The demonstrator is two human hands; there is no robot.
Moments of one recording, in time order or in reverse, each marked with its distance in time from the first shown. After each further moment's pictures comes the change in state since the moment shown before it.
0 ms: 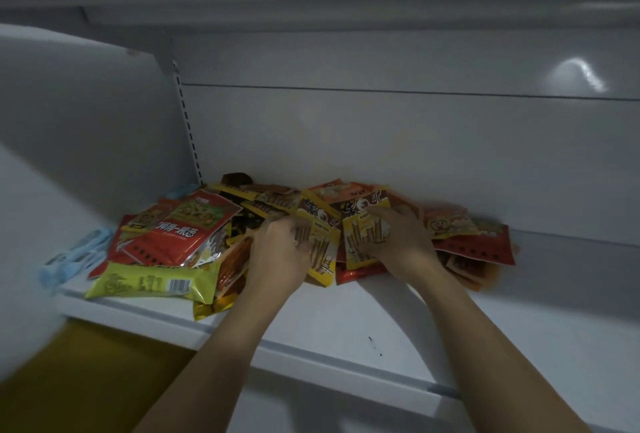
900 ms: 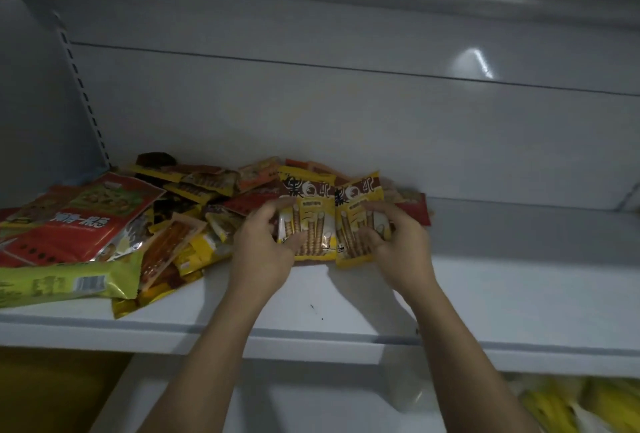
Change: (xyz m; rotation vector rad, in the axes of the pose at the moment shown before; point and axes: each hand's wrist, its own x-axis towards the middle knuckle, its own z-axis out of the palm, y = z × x) left_hand -0.018 0.011 0.049 -0.466 -0.109 0.084; right_hand -0.075 0.035 -0.023 0.279 0.397 0.063
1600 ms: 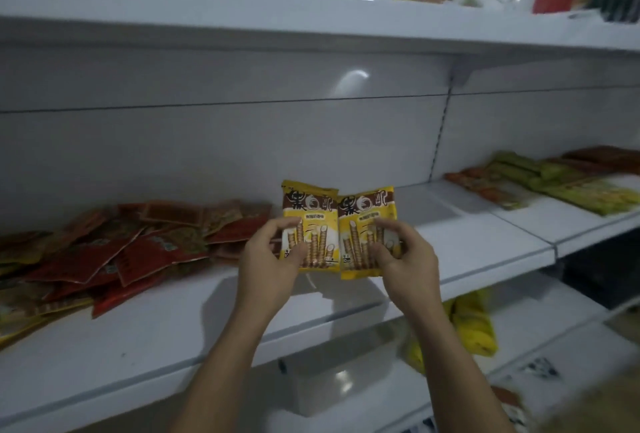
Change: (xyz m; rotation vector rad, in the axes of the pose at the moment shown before) left_hand -0.075 0.120 0.180 -0.294 -0.298 0.205; right_hand -0.074 0.077 -0.212 0.132 0.422 0.227
